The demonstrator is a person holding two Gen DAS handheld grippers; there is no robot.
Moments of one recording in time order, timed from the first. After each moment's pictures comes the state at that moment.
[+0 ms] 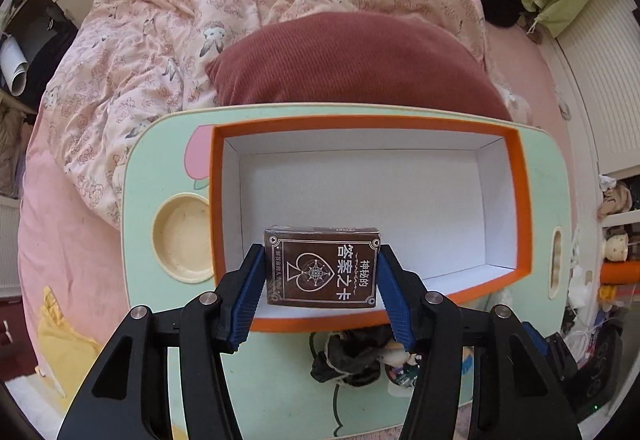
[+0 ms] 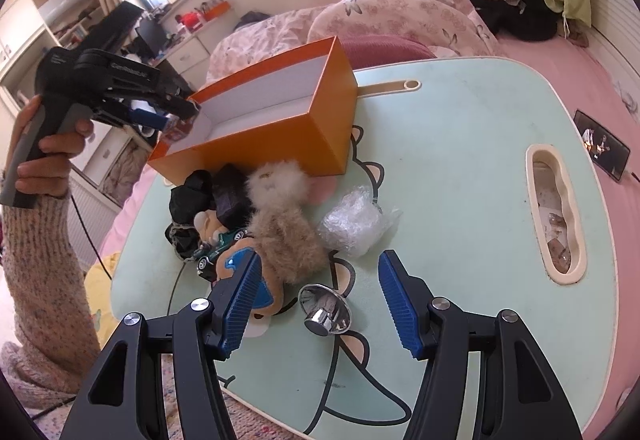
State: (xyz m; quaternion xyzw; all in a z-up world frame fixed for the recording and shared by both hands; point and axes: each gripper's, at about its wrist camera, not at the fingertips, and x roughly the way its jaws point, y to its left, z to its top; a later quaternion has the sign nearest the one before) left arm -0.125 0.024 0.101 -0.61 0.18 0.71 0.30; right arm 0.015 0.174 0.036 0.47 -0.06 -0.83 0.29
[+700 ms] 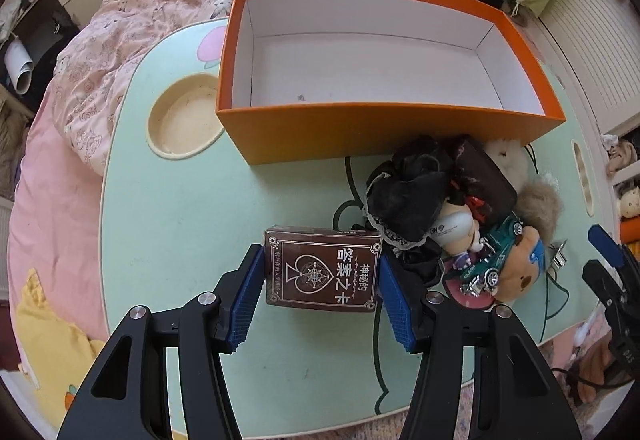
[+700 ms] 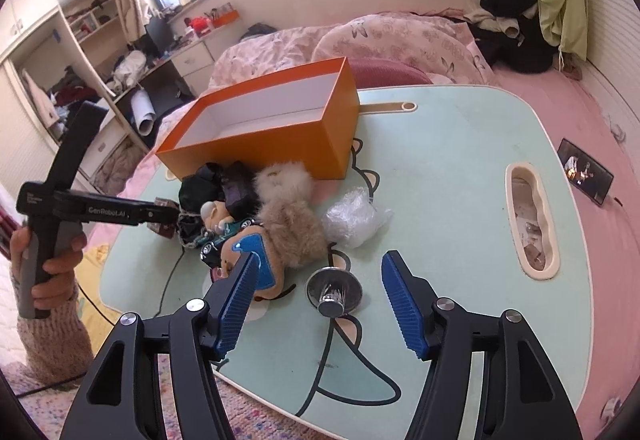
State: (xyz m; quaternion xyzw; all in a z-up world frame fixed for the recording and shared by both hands) left arm -0.039 -0.042 0.035 -0.58 0.14 0.76 0.27; right arm 0.048 0.177 0.049 0.42 -0.02 -0.86 0.28
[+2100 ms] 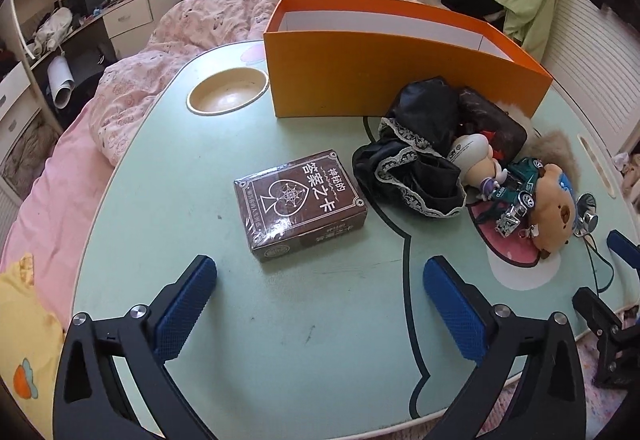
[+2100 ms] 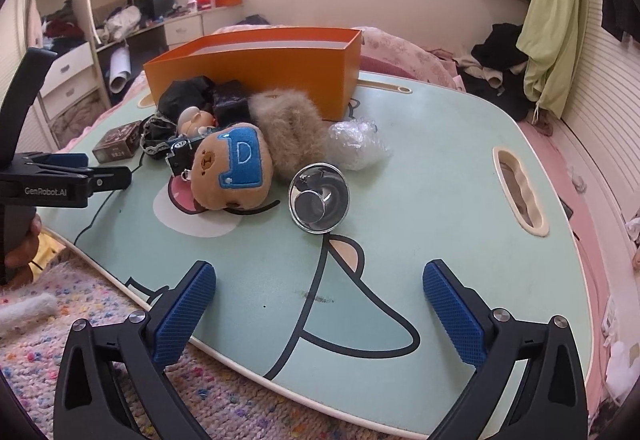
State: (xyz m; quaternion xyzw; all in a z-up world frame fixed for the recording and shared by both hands) left arm 0.040 -0.084 0.001 -0.45 0.03 0.88 0.11; right arm 0.099 0.156 -0.014 0.36 0.11 -0.90 0.22
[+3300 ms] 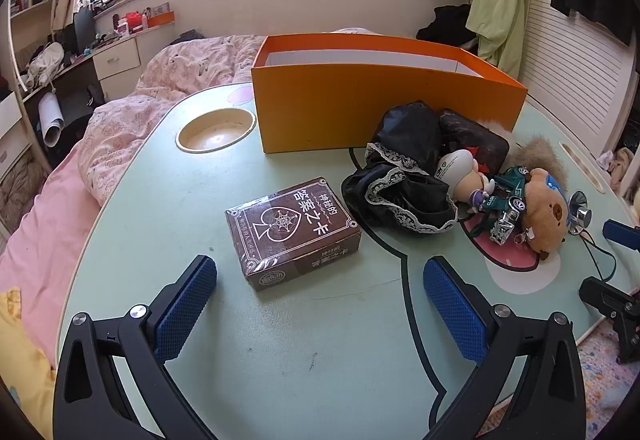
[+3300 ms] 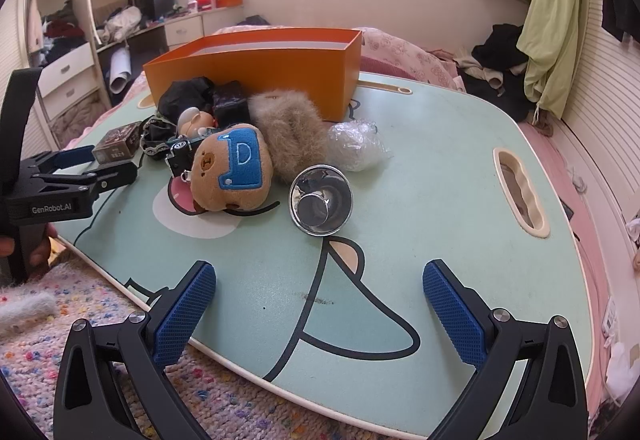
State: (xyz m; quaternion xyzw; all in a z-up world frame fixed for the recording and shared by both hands) left arm 0.048 -0.083 -0.010 -0.37 0.02 0.92 0.10; right arm 0.099 0.155 -0.014 0.36 0.11 -0.90 0.23
